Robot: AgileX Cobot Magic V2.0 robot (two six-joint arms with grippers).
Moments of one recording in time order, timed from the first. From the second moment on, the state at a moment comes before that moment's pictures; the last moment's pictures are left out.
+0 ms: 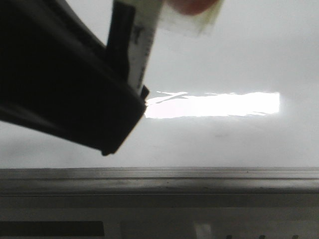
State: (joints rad) left arm -0.79 1.11 -0.75 -1.03 0.83 1.31; right arm 0.61 0.83 -0.63 1.27 0.73 -1.48
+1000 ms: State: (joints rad) left arm -0.79 1.11 -0.75 -1.00 0.82 1.33; right arm 0.64 1.01 -0.67 1.33 0.75 -1.52
